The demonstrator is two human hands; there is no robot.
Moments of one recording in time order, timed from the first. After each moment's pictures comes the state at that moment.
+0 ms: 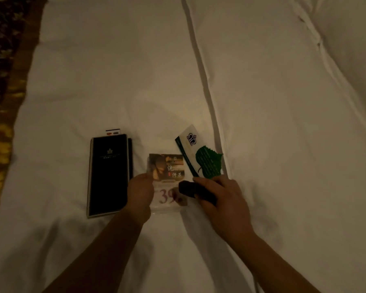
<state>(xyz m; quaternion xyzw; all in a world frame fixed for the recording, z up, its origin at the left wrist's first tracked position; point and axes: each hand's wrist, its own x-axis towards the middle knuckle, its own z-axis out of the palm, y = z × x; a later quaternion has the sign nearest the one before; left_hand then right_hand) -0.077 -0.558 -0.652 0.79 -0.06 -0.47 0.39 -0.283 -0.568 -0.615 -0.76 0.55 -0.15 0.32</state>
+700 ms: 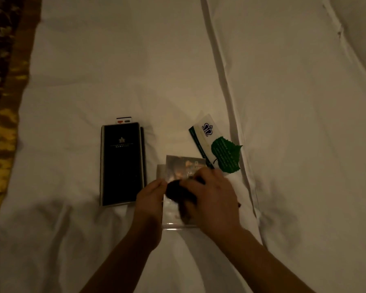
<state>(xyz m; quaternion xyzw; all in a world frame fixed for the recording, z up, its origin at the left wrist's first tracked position) -0.083 -0.499 -0.616 0.69 -0.08 -0.54 0.48 -0.214 -0.547 -0.614 -0.85 0.48 -0.09 0.20</state>
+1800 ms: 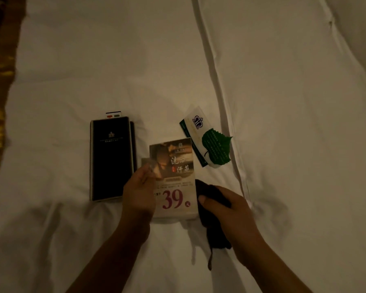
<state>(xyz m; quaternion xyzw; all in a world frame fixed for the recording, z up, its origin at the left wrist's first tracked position) -0.091 -0.502 -0.604 0.73 -0.16 -0.47 0.47 -0.266 -0.523 -0.590 -0.40 0.58 -0.20 0.68</state>
